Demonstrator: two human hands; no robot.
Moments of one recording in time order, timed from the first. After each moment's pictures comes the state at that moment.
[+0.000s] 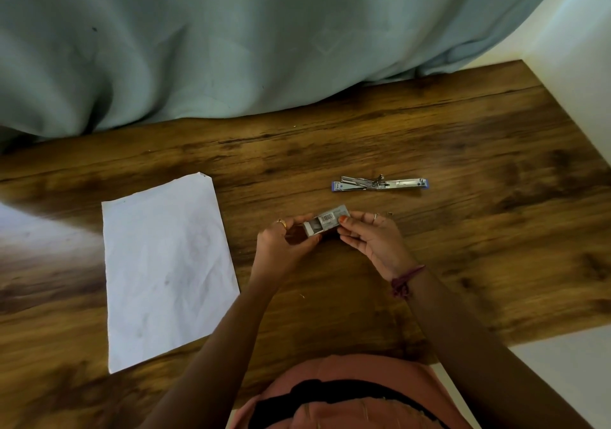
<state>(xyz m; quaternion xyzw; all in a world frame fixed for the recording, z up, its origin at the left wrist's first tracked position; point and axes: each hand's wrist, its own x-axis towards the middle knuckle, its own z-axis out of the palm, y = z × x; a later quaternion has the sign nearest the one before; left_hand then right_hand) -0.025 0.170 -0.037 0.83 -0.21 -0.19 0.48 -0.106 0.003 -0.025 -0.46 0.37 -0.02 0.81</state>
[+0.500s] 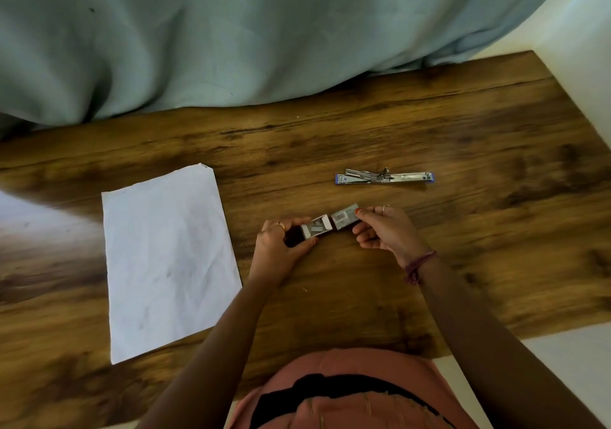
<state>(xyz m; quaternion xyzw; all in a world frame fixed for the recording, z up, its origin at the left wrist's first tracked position) -0.021 0.183 -0.058 0.87 -0.19 -0.21 0.40 -0.105 -0.017 -0.026 -0.59 0.42 0.06 0.69</state>
